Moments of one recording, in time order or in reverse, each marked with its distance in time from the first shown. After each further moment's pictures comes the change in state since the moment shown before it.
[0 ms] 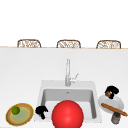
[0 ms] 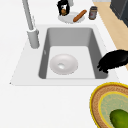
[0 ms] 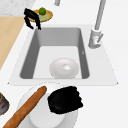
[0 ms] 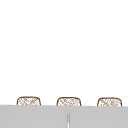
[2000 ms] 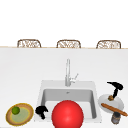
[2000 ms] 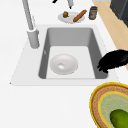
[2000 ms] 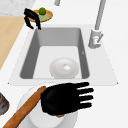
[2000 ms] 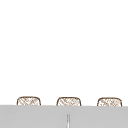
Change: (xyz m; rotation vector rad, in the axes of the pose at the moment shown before) left hand 0.000 0.000 0.000 0.000 0.000 0.000; right hand 0.002 -0.064 0.028 0.041 0.082 -0.153
